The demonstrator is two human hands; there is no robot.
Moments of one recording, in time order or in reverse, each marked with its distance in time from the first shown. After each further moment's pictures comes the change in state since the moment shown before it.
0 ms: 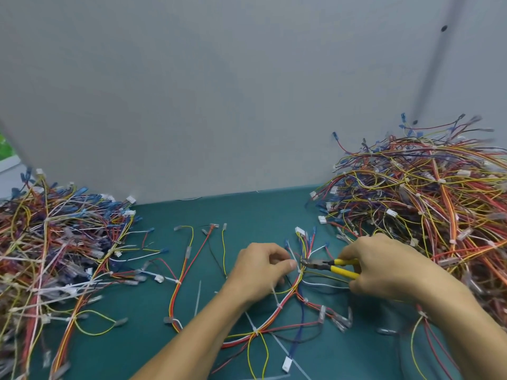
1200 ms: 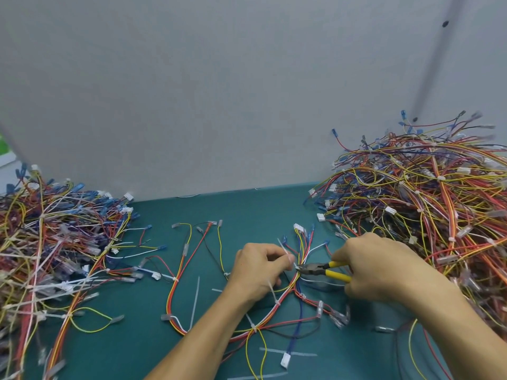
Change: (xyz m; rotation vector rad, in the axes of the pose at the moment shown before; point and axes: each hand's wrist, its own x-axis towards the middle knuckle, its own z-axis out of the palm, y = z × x) left_hand 0.004 -0.011 0.012 -0.110 0.063 0.007; right_hand 0.002 -0.008 0.005 -0.163 0.061 -0.038
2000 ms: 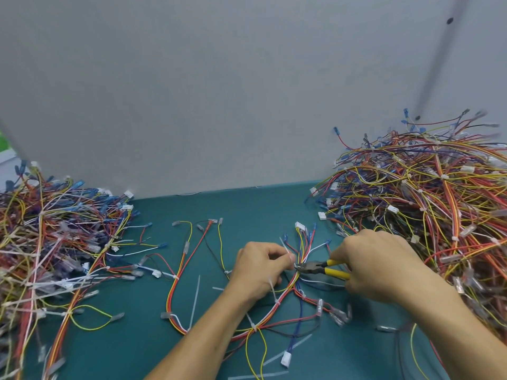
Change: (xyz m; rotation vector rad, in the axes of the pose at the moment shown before) left_hand 0.002 -0.001 0.002 -0.001 0.003 -0.009; right_hand 0.000 -0.004 0.004 -0.125 0.150 -0.015
